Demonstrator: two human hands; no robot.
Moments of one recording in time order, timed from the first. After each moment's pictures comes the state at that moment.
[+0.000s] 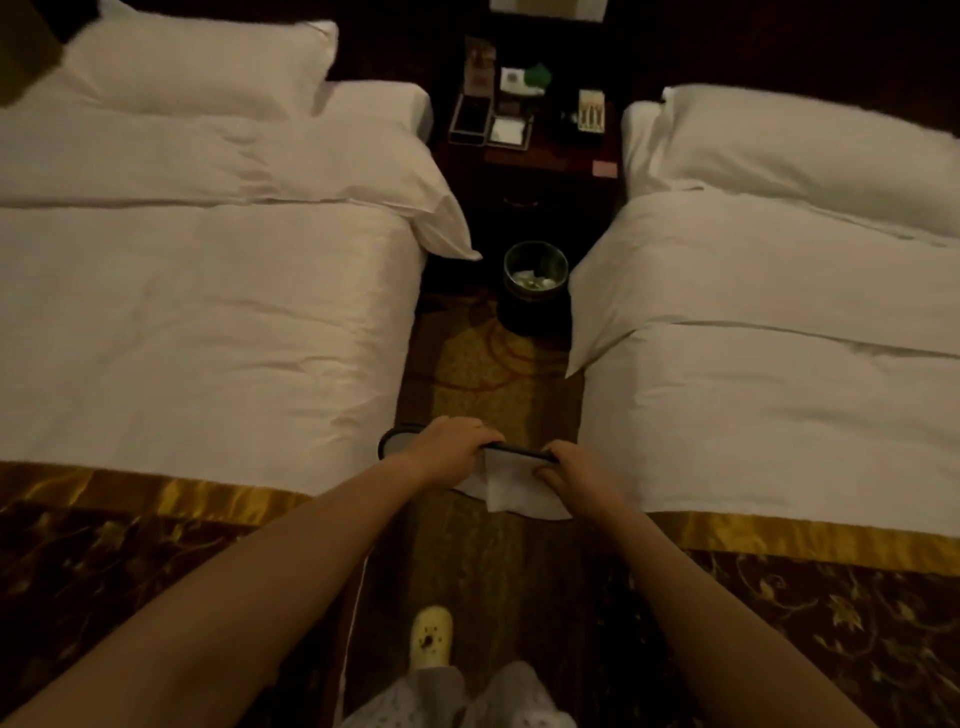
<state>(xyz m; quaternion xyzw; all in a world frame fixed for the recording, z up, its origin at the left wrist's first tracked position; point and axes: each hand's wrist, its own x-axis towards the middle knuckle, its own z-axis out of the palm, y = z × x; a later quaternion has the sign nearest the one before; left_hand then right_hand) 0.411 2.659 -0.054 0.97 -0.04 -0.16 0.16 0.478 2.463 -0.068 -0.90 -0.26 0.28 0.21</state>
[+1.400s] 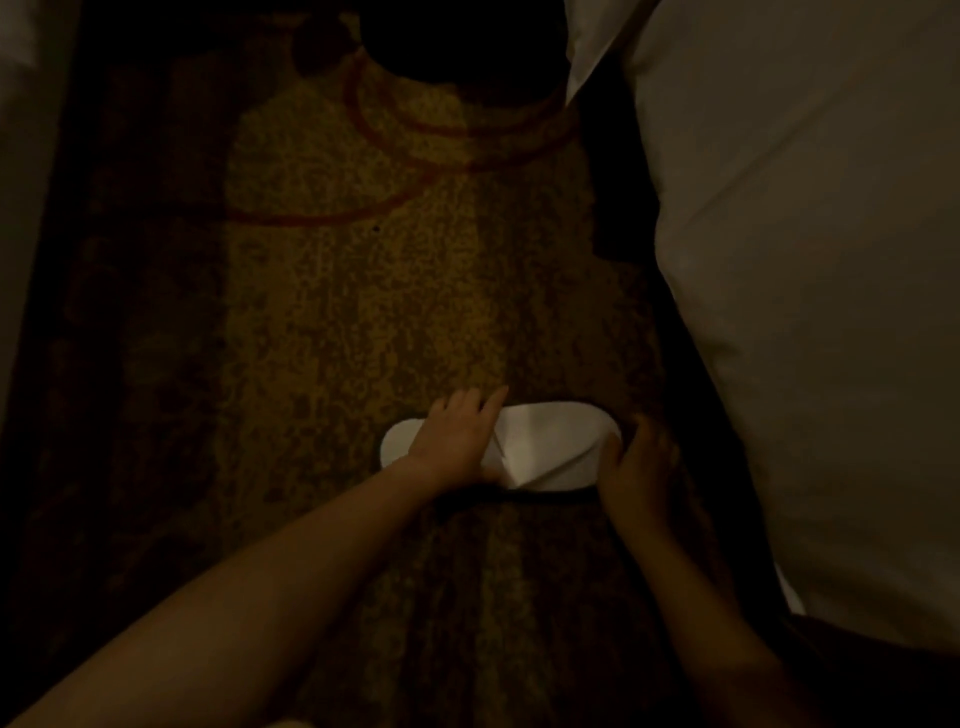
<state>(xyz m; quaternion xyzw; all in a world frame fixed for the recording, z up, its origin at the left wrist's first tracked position) 0.604 2.605 -0.795 0.96 -0.08 -0.22 0.15 0.609 2.408 -0.764 -0.94 0.16 0.13 0.28</state>
